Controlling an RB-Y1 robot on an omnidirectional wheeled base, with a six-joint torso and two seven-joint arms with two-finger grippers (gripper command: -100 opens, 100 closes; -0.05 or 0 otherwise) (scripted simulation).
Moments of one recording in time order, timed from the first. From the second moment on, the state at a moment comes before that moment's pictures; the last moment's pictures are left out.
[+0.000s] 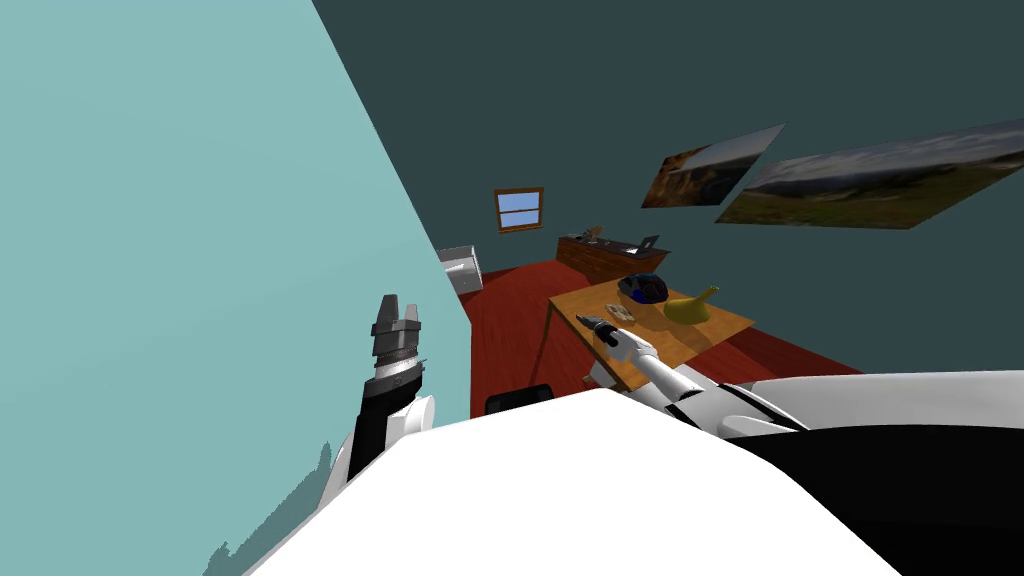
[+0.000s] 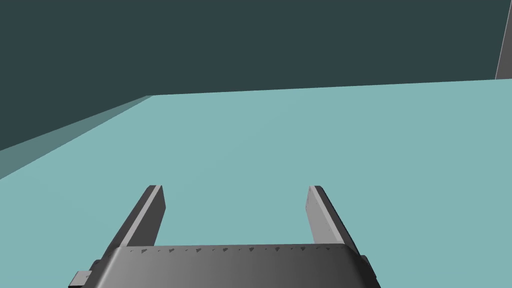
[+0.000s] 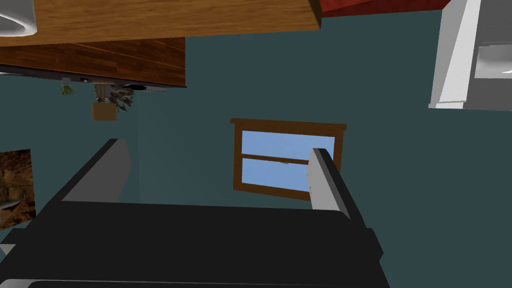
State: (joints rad) left arm 0.54 0.02 -0.02 -2.39 -0.12 -0.35 -0.09; right arm -0.08 -0.64 0.11 -0.94 0.49 -0.06 0.34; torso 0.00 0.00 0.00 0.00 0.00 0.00
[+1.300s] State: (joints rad) left arm 0.54 0.02 -0.02 -2.39 -0.12 -0.35 -0.09; right arm -0.17 -0.65 0.09 -0.55 0.75 0.03 0.49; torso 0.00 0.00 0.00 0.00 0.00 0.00
